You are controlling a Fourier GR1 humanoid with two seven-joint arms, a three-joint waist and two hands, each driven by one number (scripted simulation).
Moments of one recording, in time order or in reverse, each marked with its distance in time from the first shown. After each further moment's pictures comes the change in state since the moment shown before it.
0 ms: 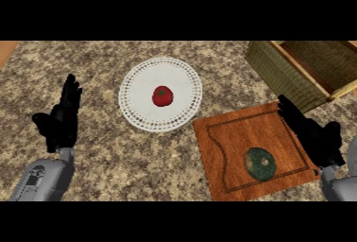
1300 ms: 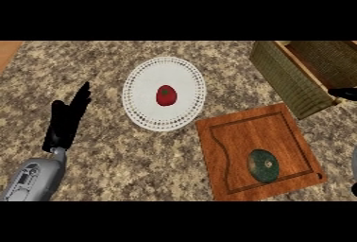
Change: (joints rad) left arm -0.010 0.105 -0.087 0.025 -0.027 -0.173 0.225; right arm -0.050 -0.261 -0.319 -0.300 0.087 0.621 -0.611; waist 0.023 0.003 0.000
